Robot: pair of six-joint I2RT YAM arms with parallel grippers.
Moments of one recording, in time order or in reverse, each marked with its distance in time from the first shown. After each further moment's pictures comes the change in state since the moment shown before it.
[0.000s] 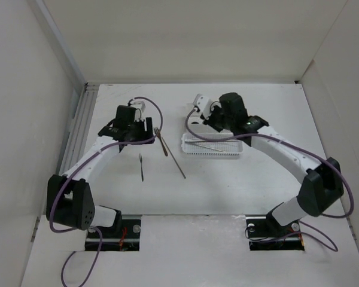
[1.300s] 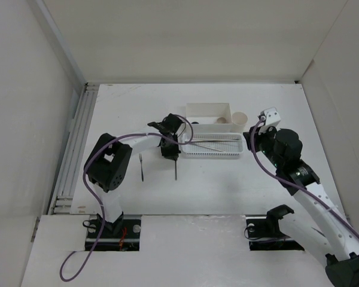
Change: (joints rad) left arm -0.373 0.513 0.224 -0.108 -0.101 -0.420; right arm -0.222 -0.786 -0.544 0.145 0.091 0.634
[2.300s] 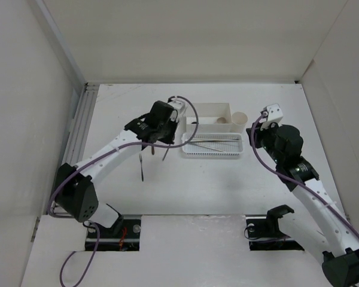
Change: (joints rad) left arm -0.002 -0.389 0.010 -0.011 -0.050 0.479; right arm -0.044 0.034 0.019 0.011 0.017 -0.006
